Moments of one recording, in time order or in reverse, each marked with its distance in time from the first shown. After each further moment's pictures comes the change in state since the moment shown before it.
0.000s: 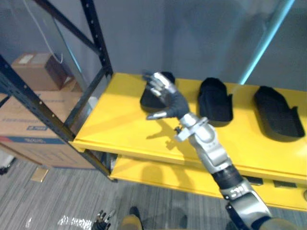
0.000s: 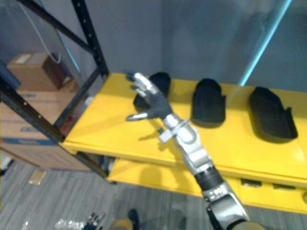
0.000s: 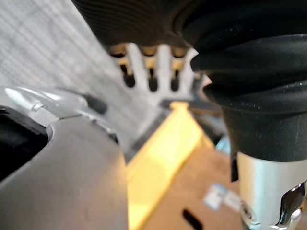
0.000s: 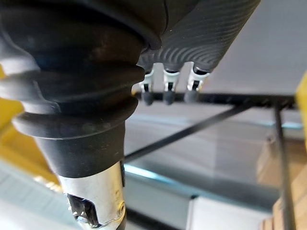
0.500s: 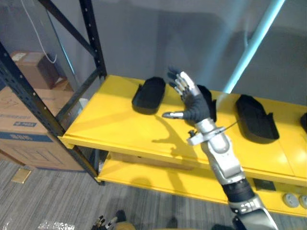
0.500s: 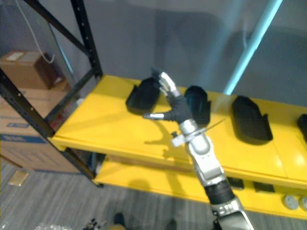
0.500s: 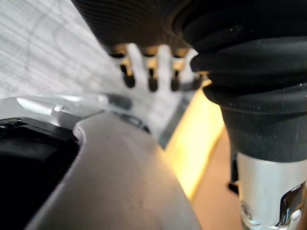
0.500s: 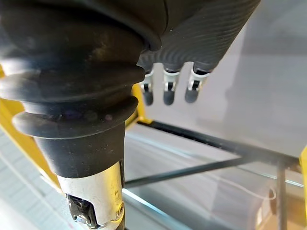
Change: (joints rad) left arm -0.026 0.039 -0.068 0.113 0.112 0.005 0.037; right arm 0.149 -0.060 -0.103 -0.173 -0.077 0.028 -0.086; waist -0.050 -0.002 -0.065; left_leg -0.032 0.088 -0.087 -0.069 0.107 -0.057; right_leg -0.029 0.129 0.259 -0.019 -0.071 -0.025
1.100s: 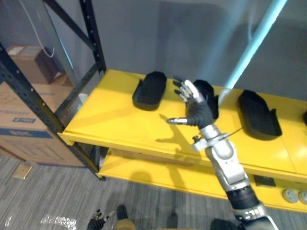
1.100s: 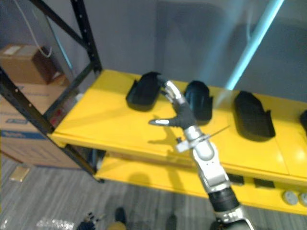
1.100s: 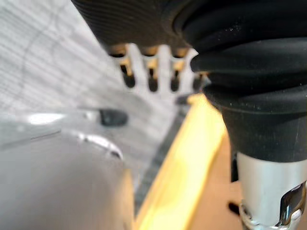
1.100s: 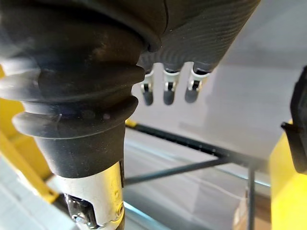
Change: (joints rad) left arm -0.062 0.029 0.006 0.000 -0.006 0.040 0.084; right arm 0.038 -0.022 -0.031 -0.026 -0.230 0.051 -0.047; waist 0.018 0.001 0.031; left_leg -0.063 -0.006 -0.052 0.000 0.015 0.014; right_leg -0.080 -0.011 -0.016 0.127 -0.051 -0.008
